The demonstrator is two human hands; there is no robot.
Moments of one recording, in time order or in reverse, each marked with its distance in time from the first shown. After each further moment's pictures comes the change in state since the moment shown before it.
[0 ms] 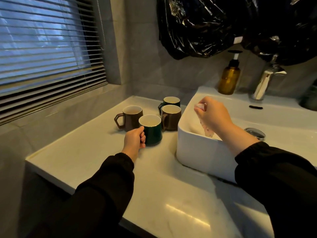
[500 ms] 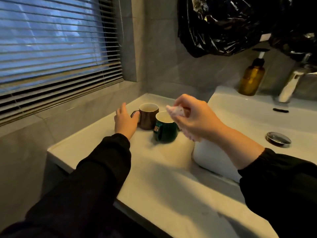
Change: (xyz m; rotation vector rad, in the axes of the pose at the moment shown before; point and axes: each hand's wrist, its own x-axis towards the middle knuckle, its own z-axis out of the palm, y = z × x) left_hand 0.054 0.039 -0.069 0.819 0.383 0.432; right_hand -0.043 -0.083 0.012 0.352 -0.229 -0.487
